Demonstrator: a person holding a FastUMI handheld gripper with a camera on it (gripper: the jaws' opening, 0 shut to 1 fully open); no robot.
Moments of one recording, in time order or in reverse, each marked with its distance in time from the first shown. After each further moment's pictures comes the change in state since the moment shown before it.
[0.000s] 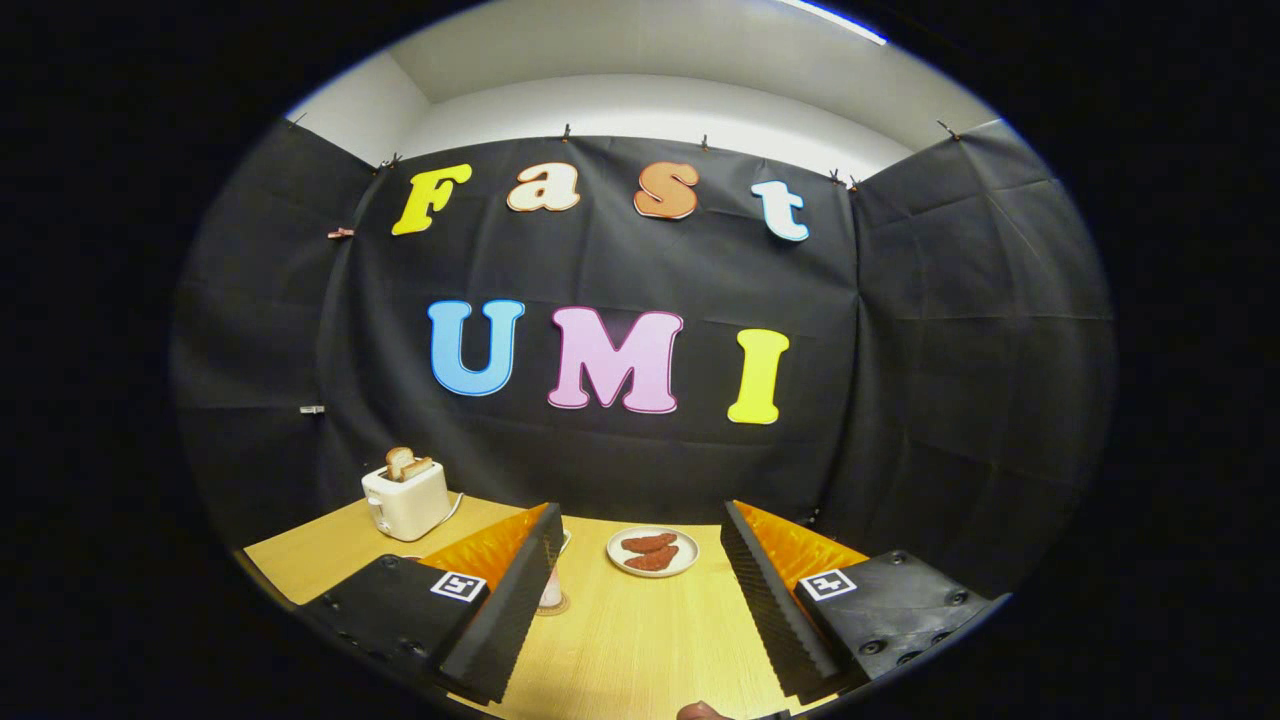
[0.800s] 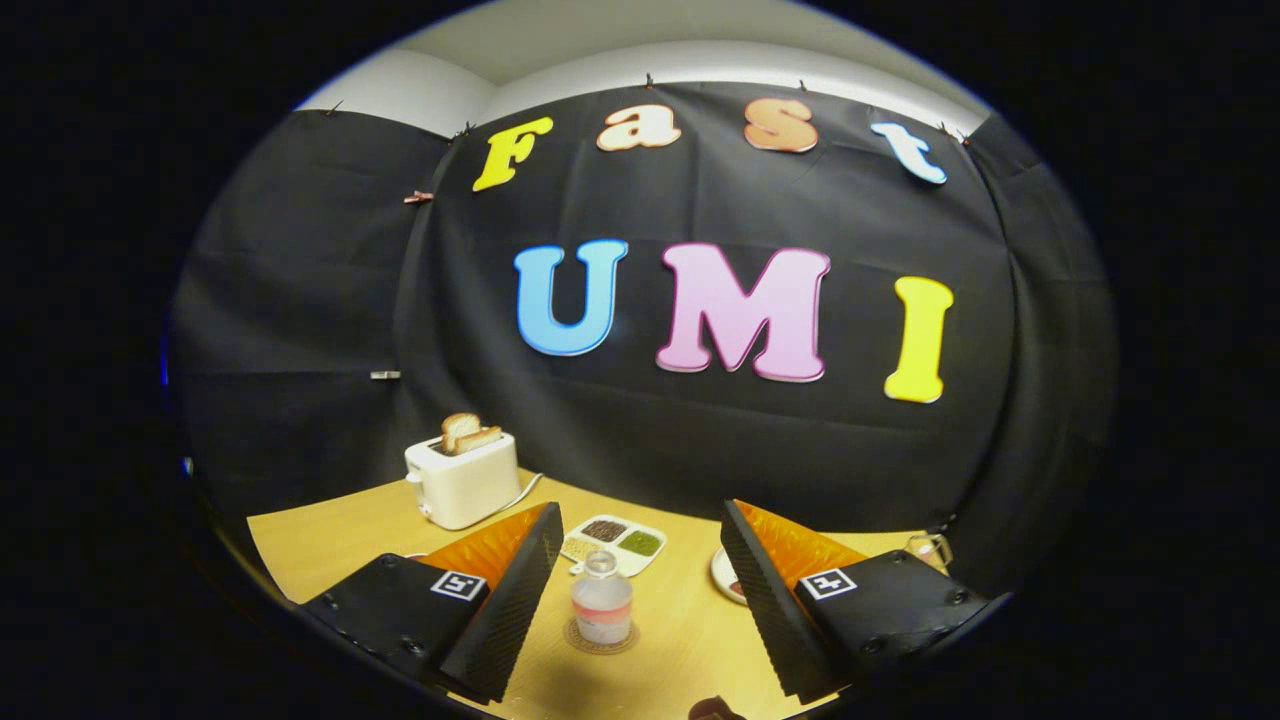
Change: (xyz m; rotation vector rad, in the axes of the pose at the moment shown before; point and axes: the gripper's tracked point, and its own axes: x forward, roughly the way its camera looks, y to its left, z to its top) arm 0.188 0.077 -0.053 -0.011 0.006 0.340
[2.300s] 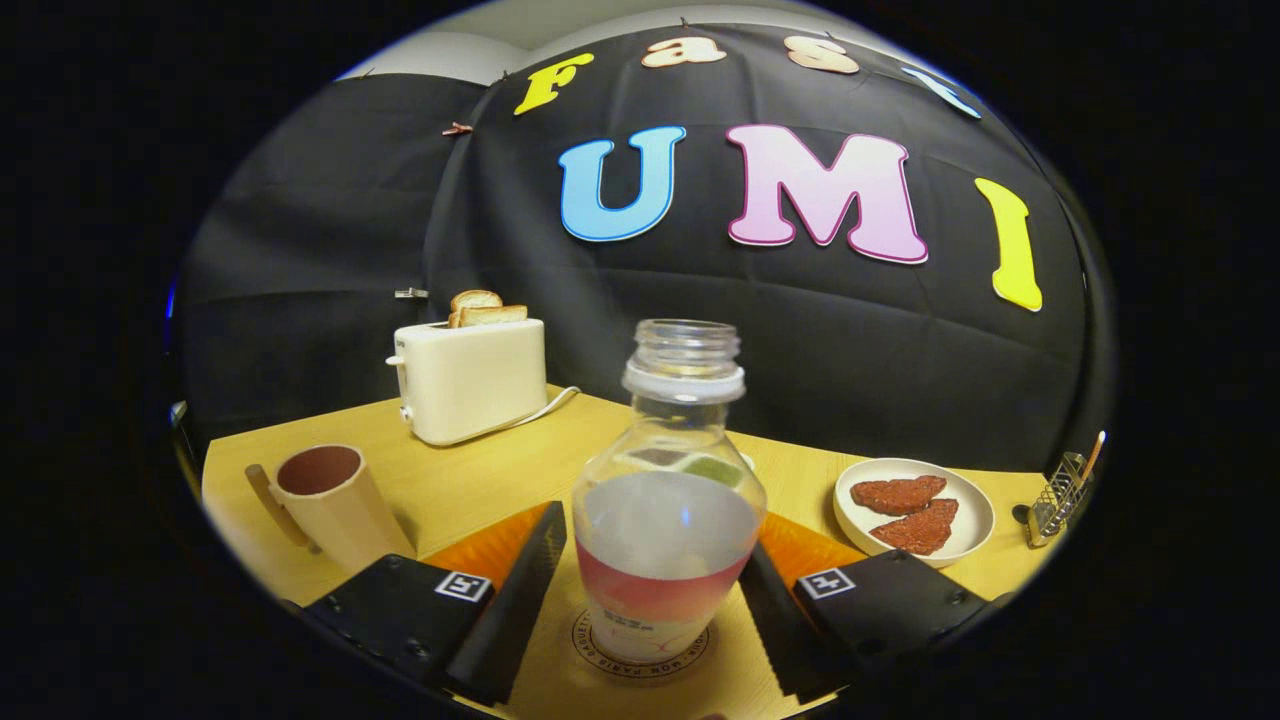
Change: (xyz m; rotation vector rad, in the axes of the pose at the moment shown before) arm 0.134 0.096 -0.240 0.013 0.160 0.222
